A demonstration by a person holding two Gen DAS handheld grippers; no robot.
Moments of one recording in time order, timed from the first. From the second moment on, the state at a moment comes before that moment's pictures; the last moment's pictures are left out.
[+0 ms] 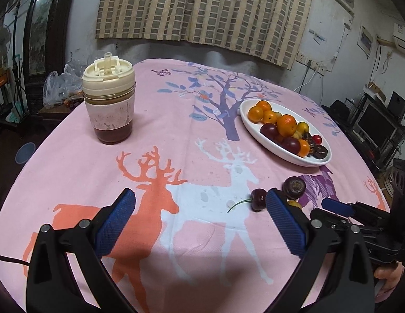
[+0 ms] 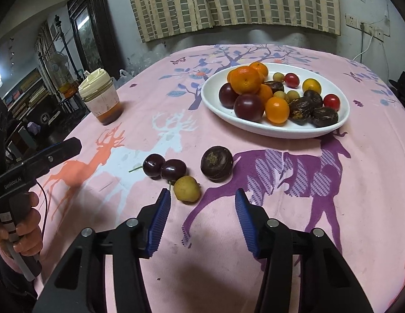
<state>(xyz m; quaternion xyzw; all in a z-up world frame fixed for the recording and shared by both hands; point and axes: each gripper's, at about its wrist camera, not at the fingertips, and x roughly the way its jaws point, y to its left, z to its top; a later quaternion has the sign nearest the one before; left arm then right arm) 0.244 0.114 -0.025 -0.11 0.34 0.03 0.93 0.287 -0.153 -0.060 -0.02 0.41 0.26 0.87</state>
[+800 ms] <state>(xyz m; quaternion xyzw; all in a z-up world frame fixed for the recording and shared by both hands) 0.279 0.053 -0.043 0.06 0.39 -0.14 0.91 0.304 -0.175 -0.054 0.04 0.41 0.26 0.88</state>
